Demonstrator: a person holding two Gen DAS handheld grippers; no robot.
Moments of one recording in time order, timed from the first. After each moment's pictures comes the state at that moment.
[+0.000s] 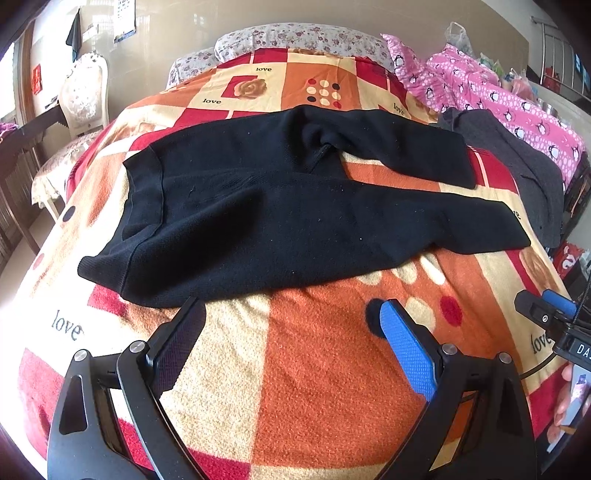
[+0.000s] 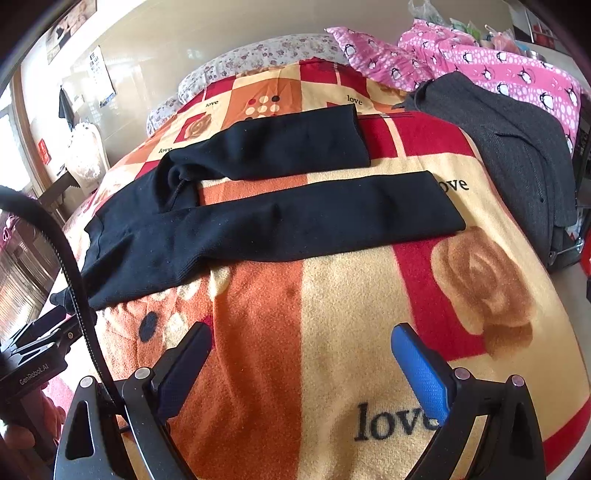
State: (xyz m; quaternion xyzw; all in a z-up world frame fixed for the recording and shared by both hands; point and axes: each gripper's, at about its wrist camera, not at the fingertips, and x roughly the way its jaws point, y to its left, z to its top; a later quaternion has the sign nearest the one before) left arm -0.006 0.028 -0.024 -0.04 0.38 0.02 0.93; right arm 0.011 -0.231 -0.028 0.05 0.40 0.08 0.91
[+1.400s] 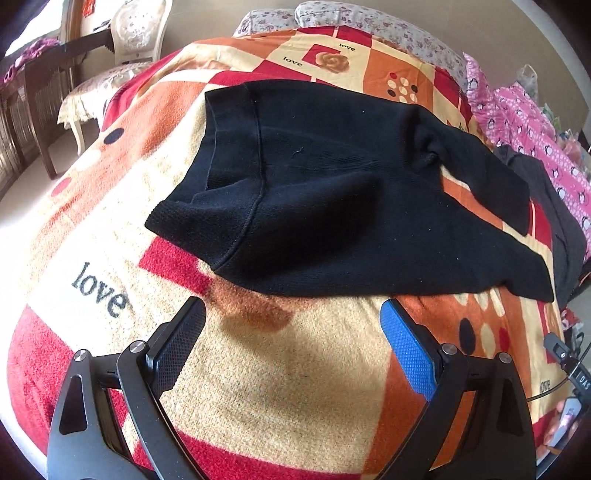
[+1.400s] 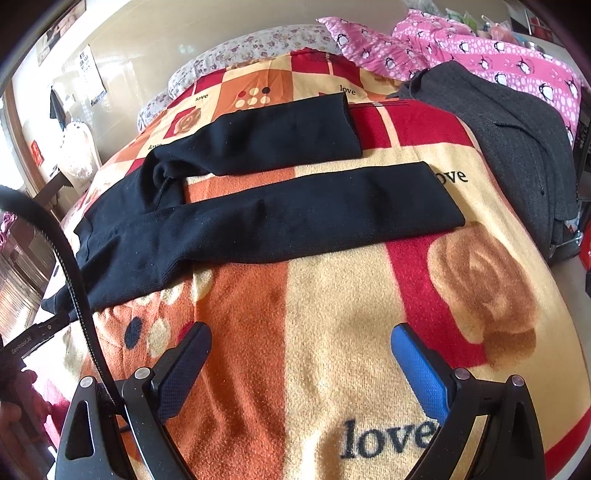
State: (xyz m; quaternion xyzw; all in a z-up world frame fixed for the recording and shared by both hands) left arm -0.003 0.133 -0.050 -0.16 0.42 0.08 0.89; right arm 0.028 -0.240 -0.034 0.05 0.42 0.07 0.91
